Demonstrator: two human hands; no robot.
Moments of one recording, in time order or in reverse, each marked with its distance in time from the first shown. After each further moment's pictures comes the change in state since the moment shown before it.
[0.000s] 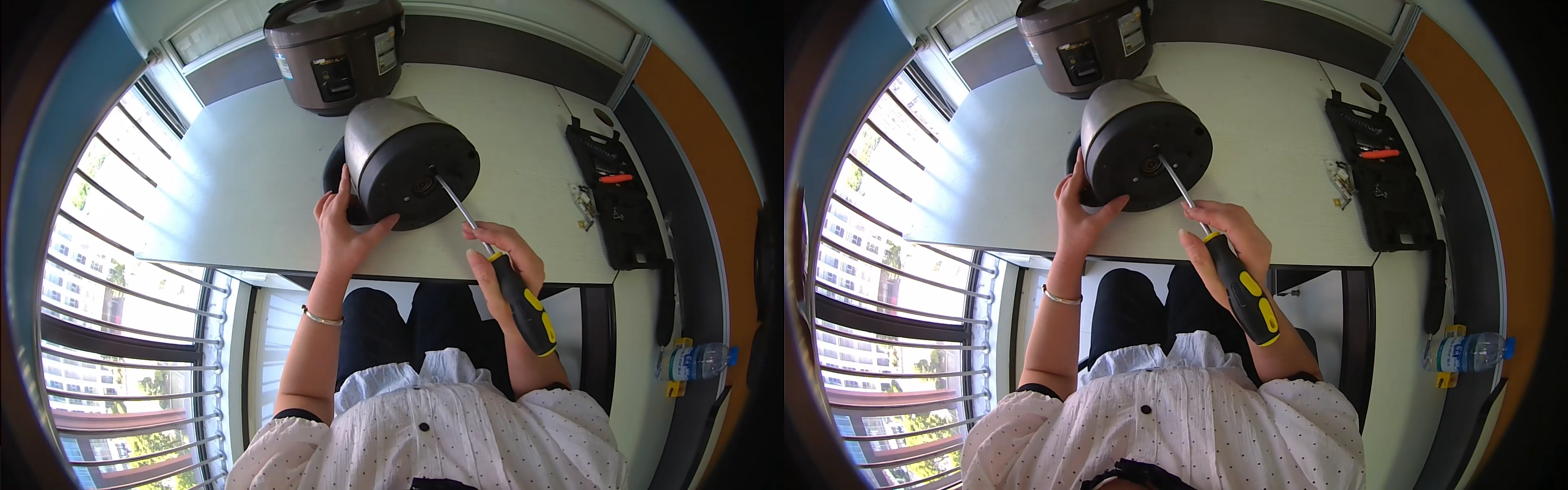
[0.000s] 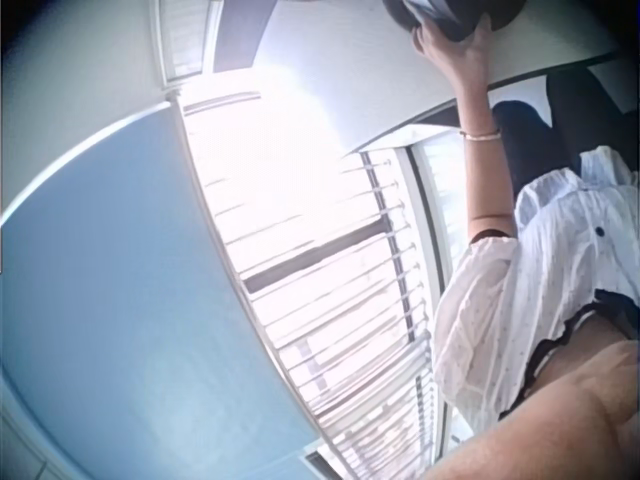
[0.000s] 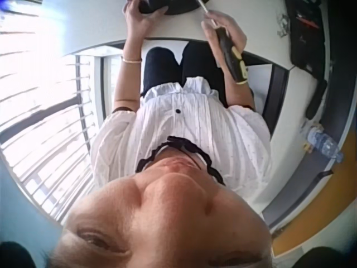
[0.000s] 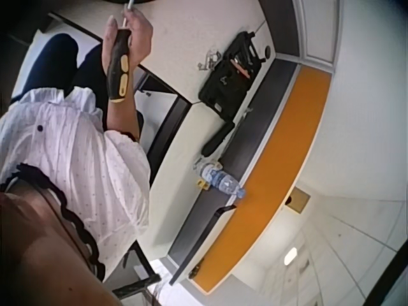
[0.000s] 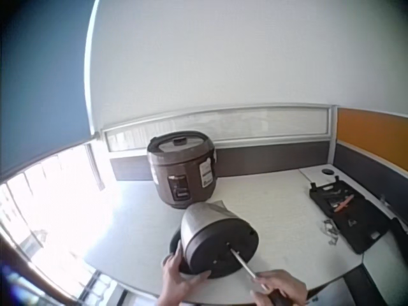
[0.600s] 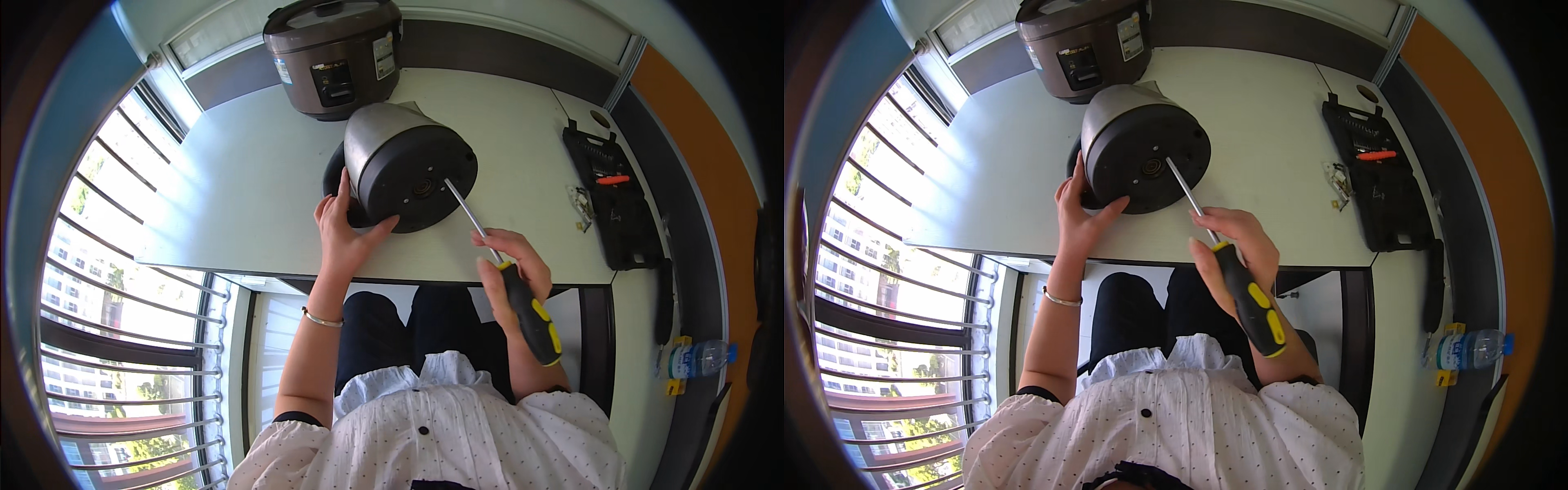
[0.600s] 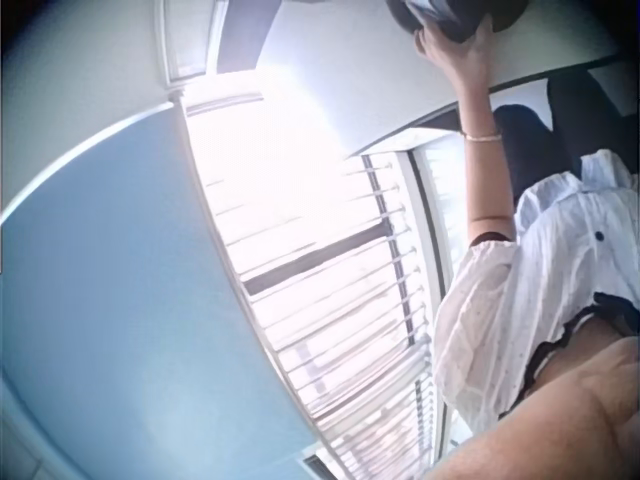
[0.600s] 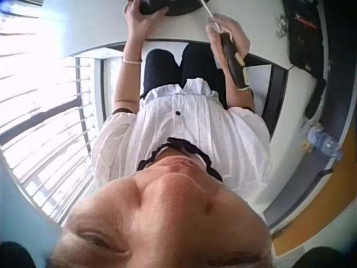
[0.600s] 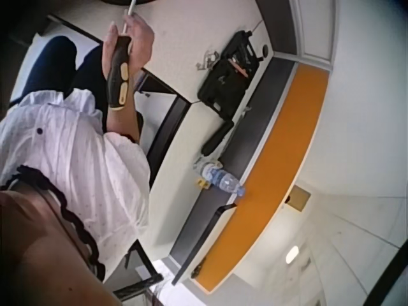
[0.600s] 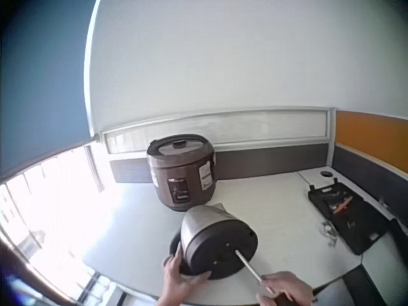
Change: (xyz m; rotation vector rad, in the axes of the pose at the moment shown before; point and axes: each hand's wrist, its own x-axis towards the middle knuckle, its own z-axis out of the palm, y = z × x) left_hand 0.002 0.002 -0.001 -0.006 -0.022 -0.041; right_hand -0.003 -0.008 -0.007 -0.012 0.037 -0.007
